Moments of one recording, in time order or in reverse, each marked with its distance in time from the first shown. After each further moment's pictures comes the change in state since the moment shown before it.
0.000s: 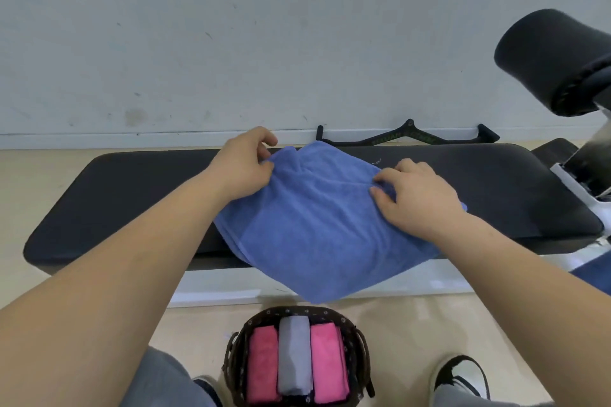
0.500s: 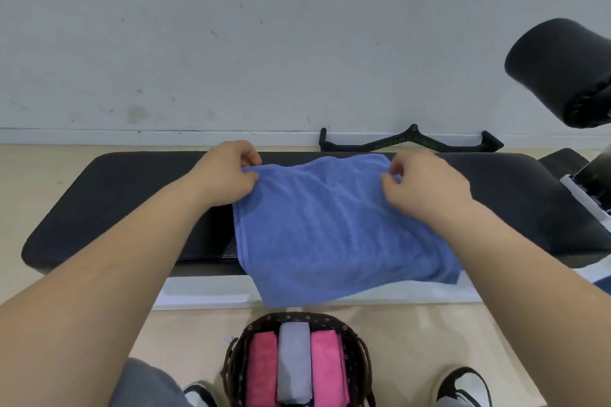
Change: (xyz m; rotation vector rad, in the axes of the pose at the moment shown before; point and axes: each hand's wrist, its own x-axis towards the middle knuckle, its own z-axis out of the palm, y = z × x) left_hand -0.002 -0.025 -0.018 0.081 -0.025 -0.075; right_hand 0.024 -0.013 -0.020 0.047 0.084 0.167
